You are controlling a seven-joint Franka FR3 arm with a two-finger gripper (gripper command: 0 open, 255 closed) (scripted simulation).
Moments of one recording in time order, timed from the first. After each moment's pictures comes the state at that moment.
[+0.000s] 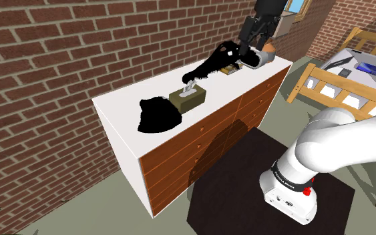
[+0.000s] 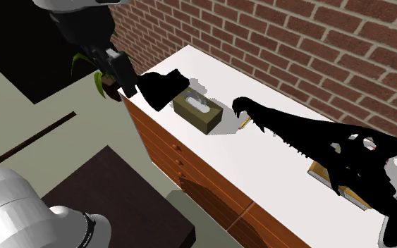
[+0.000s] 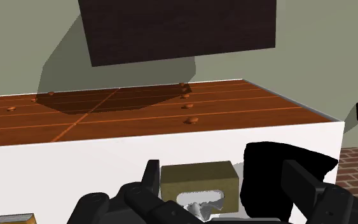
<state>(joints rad) -0.01 -0.81 -0.03 -2.27 0.02 1.54 0.07</state>
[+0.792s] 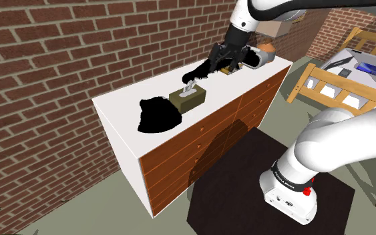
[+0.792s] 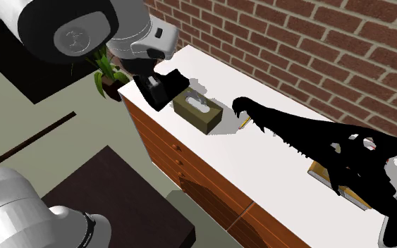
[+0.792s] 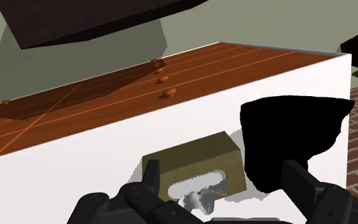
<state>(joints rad) -0.03 -0.67 -0.02 -2.48 0.13 1.97 0.21</state>
